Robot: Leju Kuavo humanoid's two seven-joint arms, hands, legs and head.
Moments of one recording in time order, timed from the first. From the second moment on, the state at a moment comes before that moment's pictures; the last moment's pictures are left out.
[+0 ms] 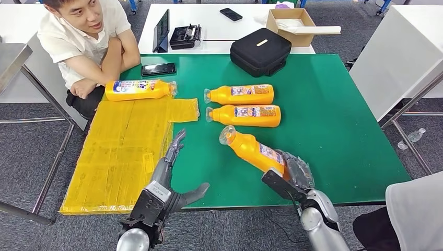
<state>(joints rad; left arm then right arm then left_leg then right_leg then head) 0.01 -0.27 -0.44 -1.55 -0.35 0.01 -0.29 -0.04 -0.09 0.12 -1.25 0.88 0.03 -0.29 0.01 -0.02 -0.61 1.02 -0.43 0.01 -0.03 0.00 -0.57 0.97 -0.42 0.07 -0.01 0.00</state>
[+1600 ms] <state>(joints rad) -0.01 -0.28 -0.40 -1.44 0.08 -0.10 -0.22 -0.12 0.12 0.37 -1.29 0.77 0.00 -0.42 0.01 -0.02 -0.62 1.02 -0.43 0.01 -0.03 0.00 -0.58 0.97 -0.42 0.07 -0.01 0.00</state>
